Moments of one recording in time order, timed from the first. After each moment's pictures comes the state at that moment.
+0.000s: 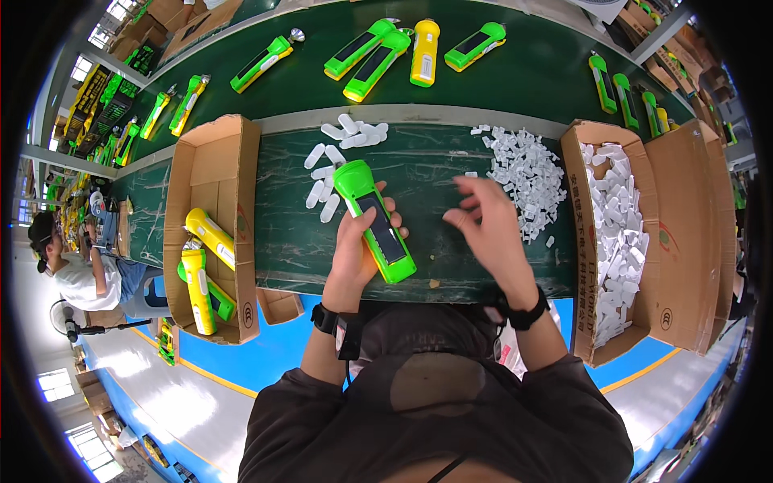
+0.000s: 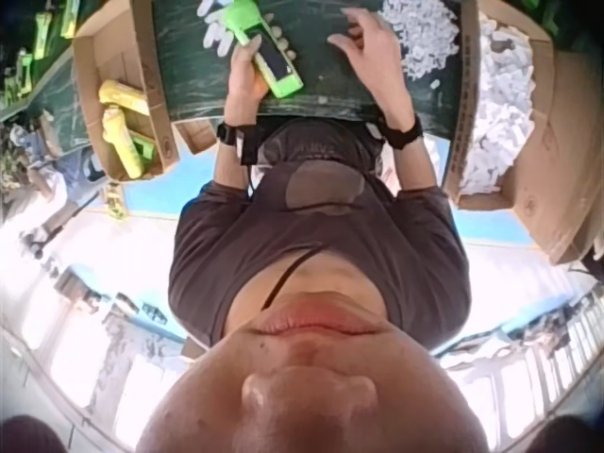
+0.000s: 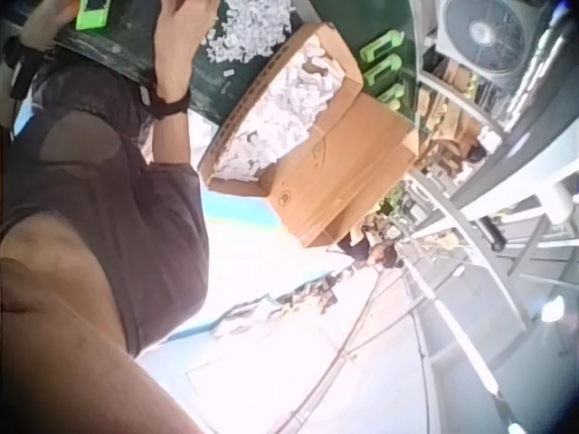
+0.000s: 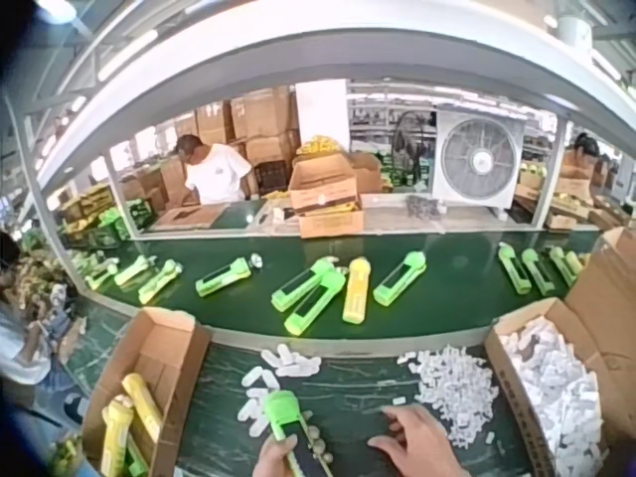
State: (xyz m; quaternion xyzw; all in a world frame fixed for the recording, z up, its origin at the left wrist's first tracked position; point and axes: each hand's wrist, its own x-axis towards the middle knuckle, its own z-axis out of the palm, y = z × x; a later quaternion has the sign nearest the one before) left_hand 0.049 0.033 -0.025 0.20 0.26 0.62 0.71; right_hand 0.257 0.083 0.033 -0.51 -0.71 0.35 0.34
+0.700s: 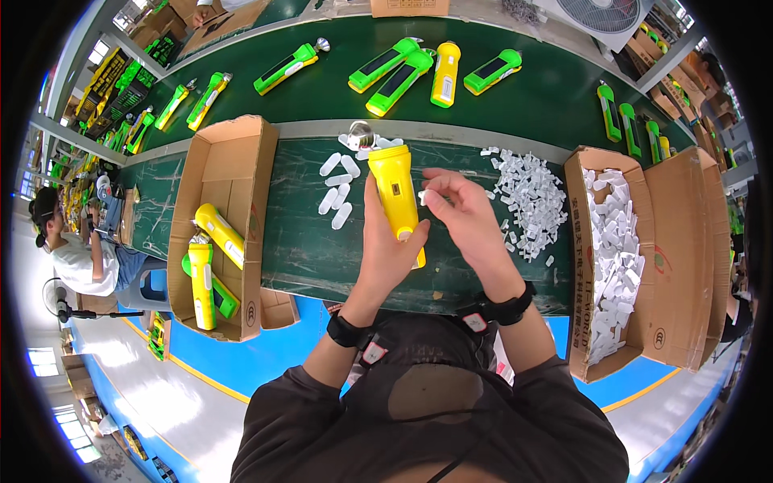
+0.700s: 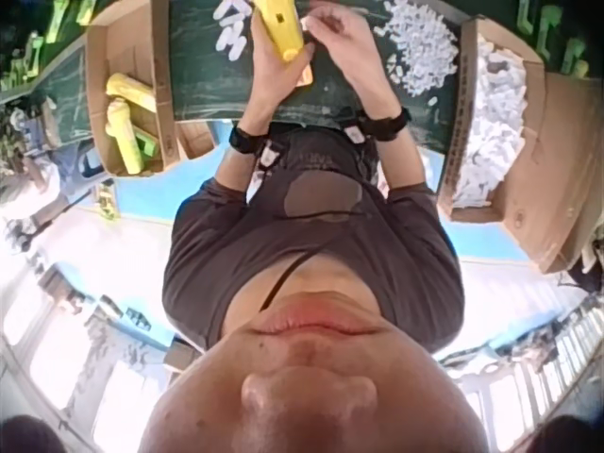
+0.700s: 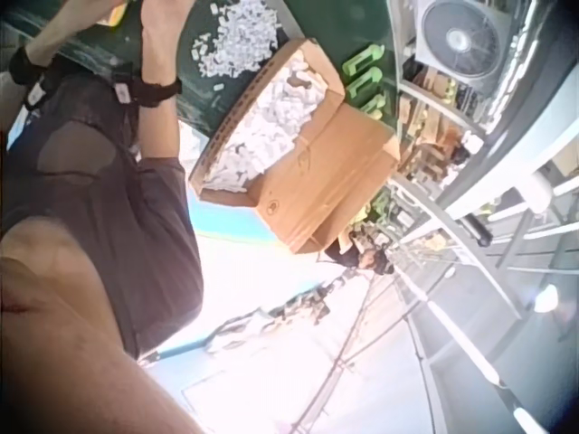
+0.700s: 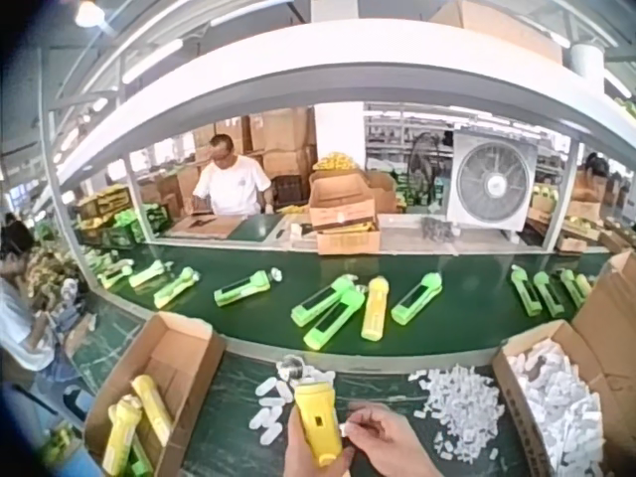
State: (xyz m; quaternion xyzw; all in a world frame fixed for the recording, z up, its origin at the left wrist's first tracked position) left_hand 0.085 0.046 0.013 0.52 0.57 0.55 0.31; right_hand 0.211 0.106 0.031 -0.35 -0.53 0.63 0.44
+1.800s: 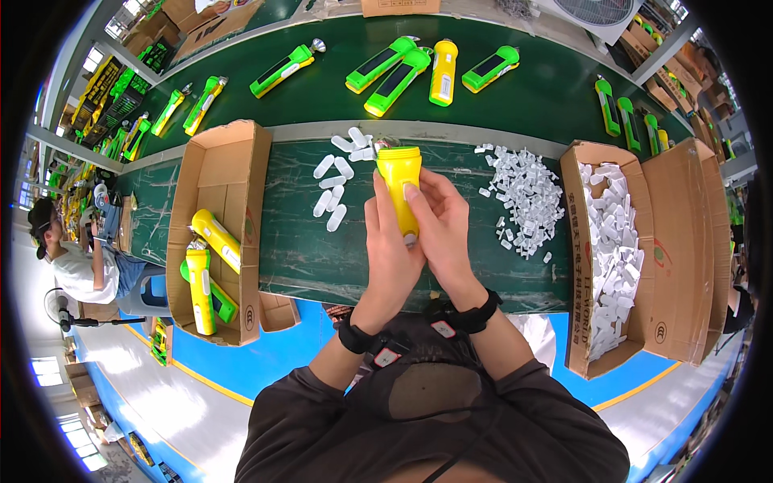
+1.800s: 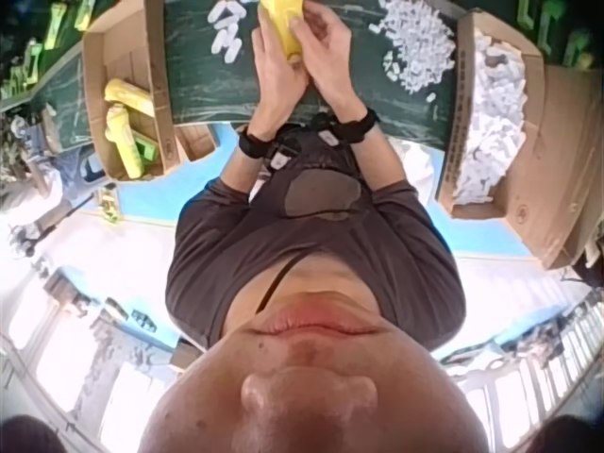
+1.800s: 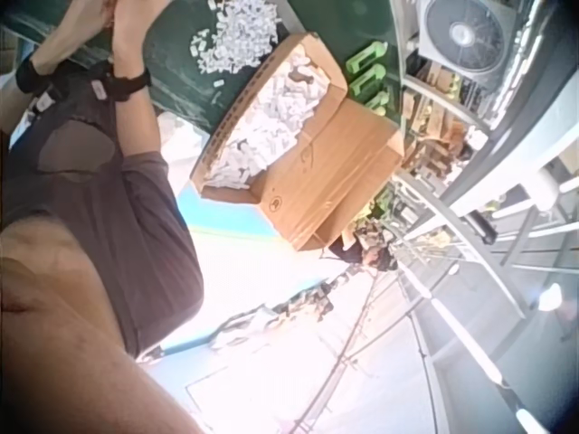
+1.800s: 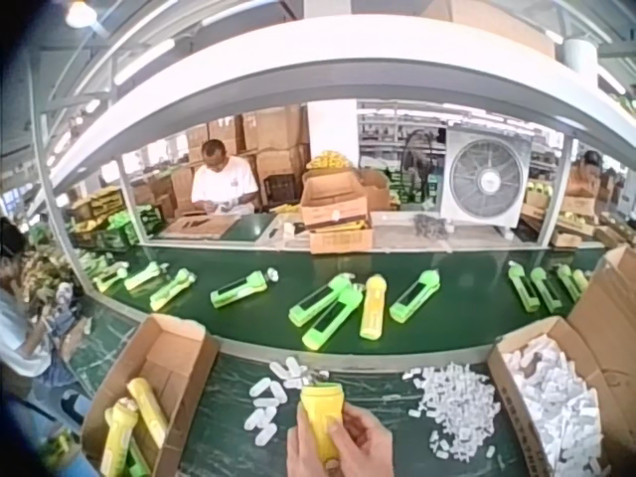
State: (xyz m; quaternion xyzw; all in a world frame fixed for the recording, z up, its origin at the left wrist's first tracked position) left_hand 0.107 0.038 0.022 0.59 0.62 0.50 0.12; right_hand 0.178 0.080 0.032 -0.34 -0.42 0.63 0.55
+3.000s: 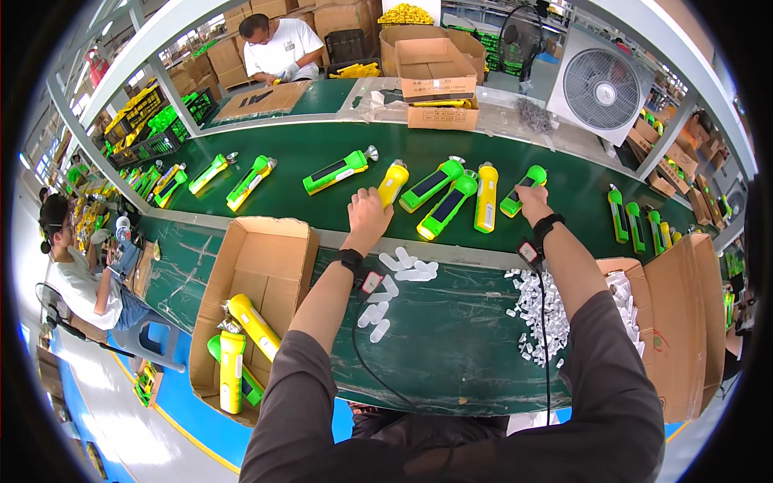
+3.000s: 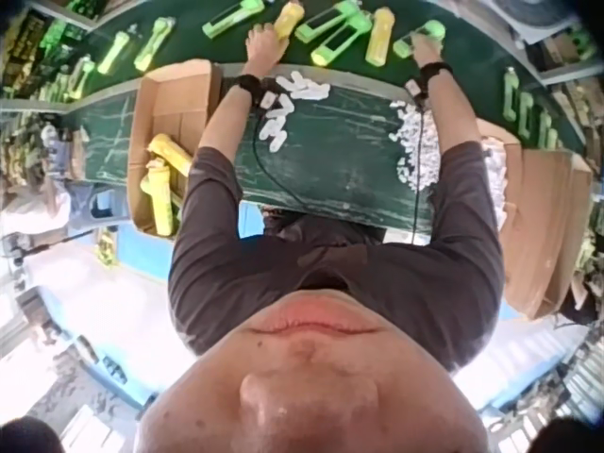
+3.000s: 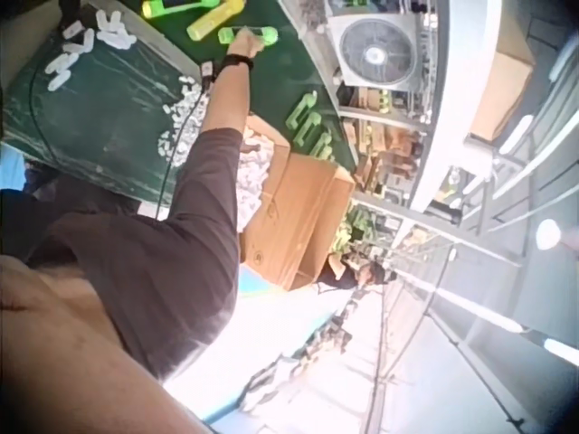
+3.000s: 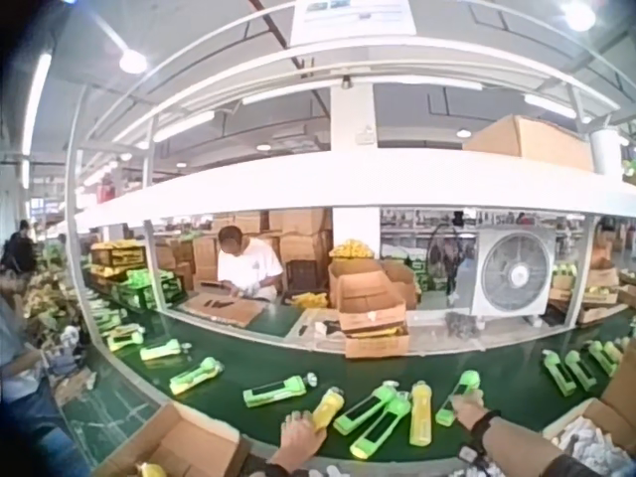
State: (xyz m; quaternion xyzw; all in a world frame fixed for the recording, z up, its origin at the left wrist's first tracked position) left_hand -0.083 0.289 -0.027 0.62 0.74 0.25 -0.06; right_hand 0.268 0.456 -0.032 -0.79 -0.43 0.25 0.35
